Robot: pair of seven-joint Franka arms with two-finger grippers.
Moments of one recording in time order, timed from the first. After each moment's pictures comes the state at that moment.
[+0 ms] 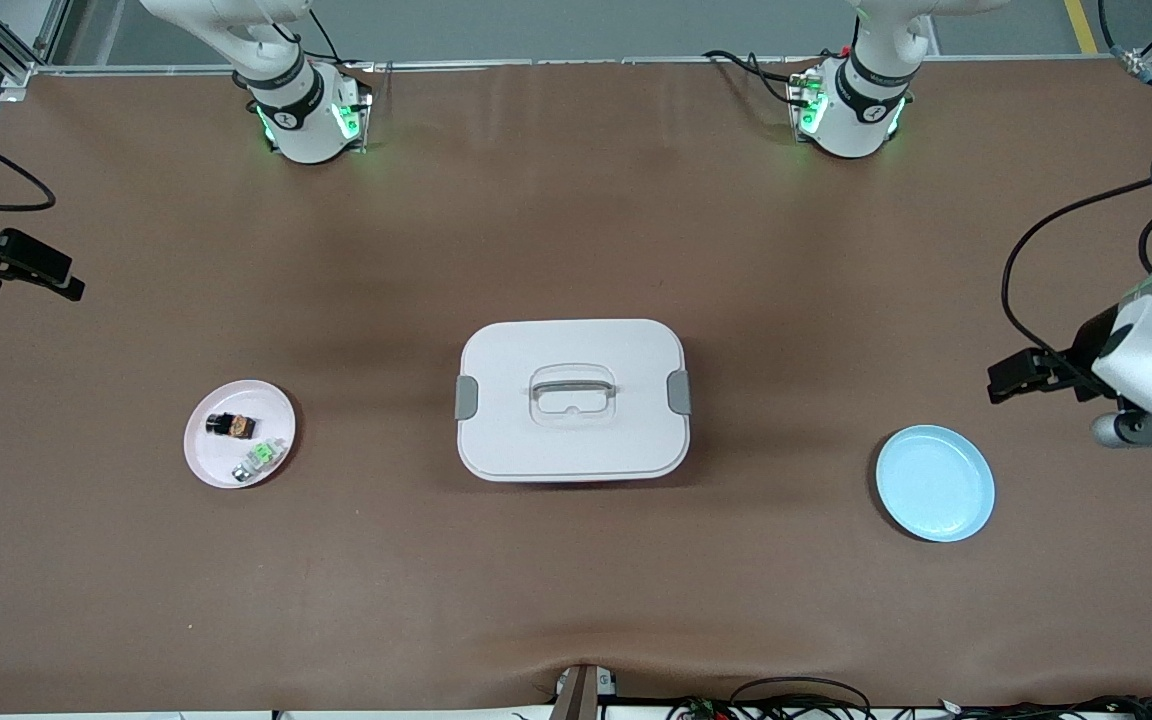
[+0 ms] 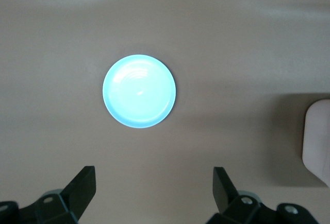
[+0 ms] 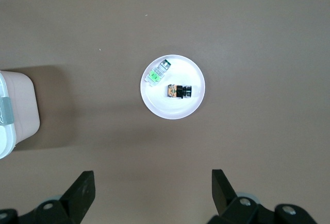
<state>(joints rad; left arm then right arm) -0.03 0.27 -0.05 -1.40 0.02 1.71 -0.08 -0.02 0.02 -0.06 -1.56 0.05 1.59 -0.01</state>
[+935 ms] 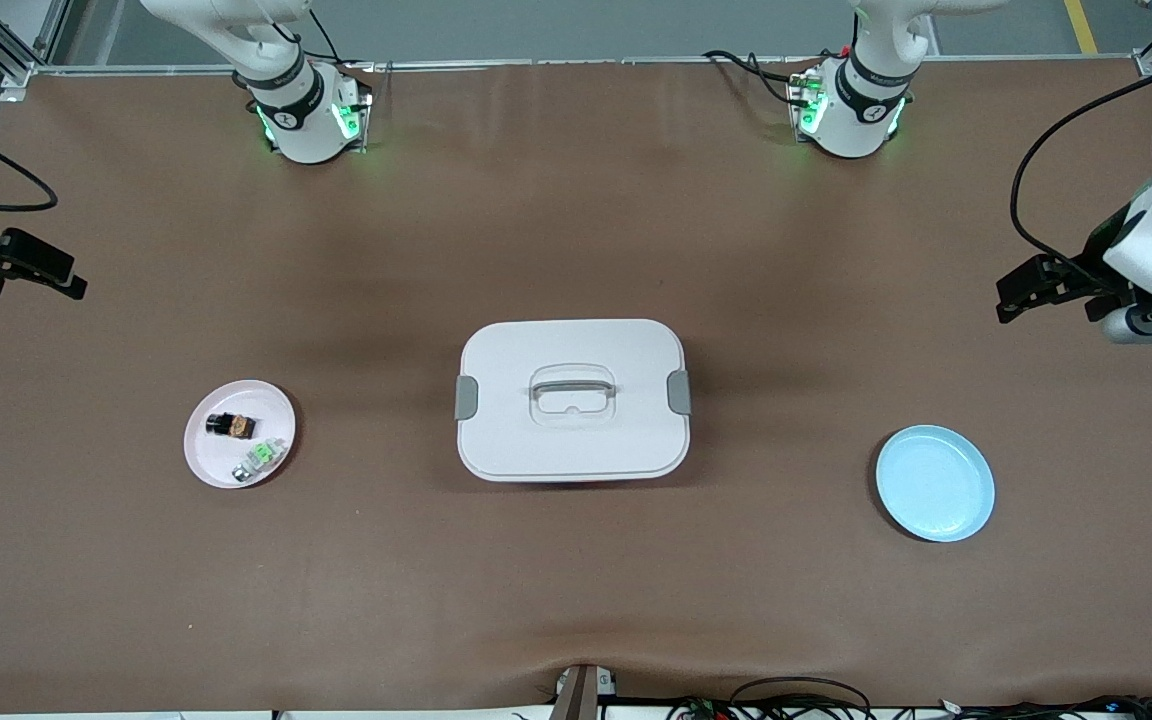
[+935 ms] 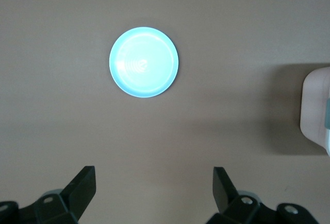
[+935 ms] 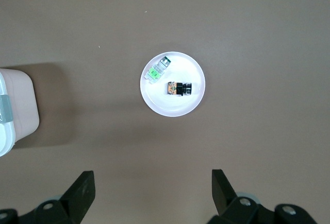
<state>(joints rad) -0.03 0.04 -0.05 -1.63 0.02 1.70 -0.08 -0.02 0.02 -0.06 -1.57 0.05 1.58 -0.01</state>
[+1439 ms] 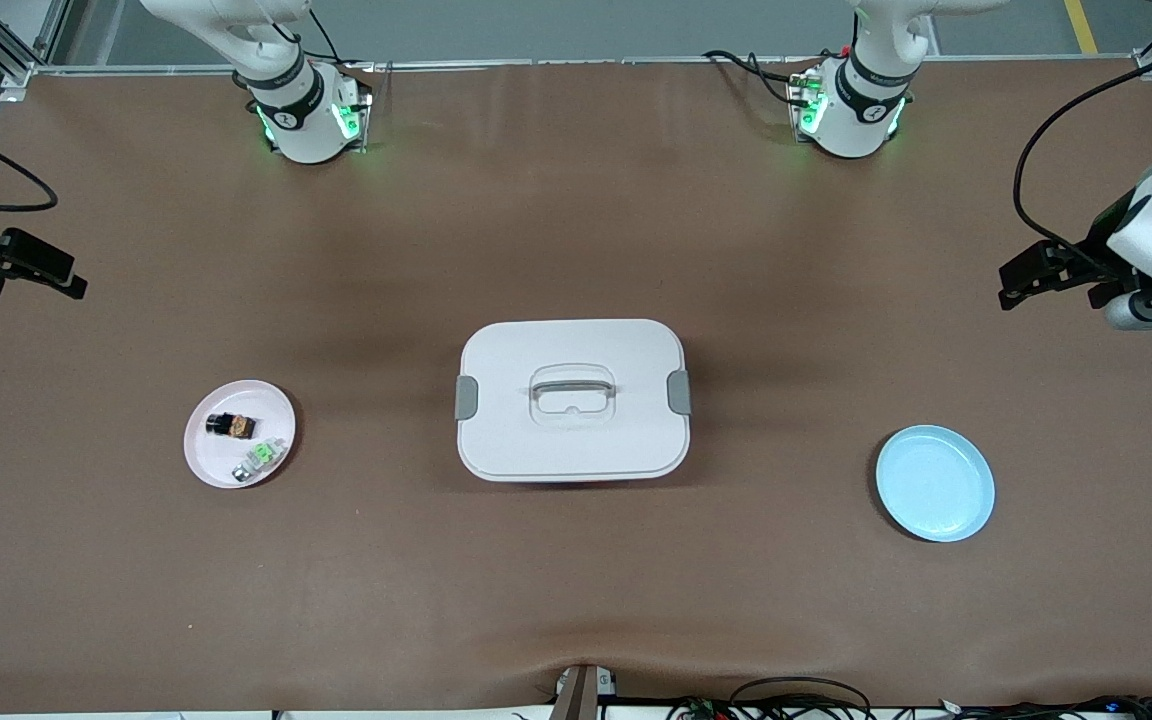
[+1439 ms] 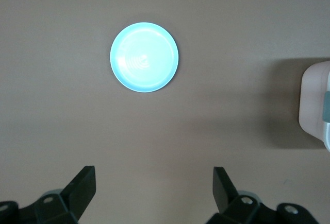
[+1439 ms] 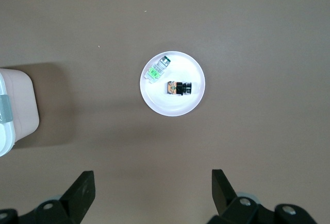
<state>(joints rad) -0.03 0.03 -0.05 -1.61 0.02 1.67 -0.07 -0.02 0.02 -0.06 -1.57 0.05 1.58 -0.01</state>
